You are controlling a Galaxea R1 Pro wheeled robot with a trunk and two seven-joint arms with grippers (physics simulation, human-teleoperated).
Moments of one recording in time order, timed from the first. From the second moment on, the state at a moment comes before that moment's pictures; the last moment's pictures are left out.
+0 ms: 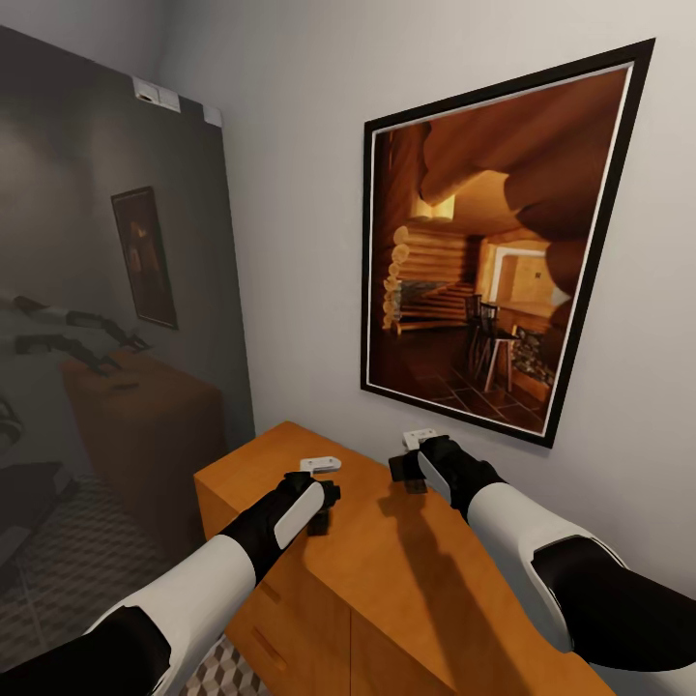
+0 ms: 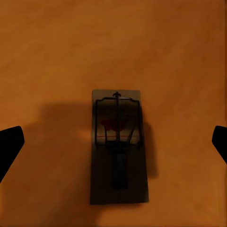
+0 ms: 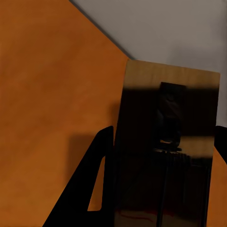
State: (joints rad) left arm -0.86 -0.17 -0.58 -0.57 0.80 0.49 0.57; right arm -1.06 0.10 0.26 -0.29 -0.12 0.56 0.07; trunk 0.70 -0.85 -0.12
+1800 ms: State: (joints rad) left arm -0.86 -0.17 -0.58 -0.52 0.88 0.49 0.57; right arm -1.06 0.10 0.27 -0.29 -0.12 0.56 0.07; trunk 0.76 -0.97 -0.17
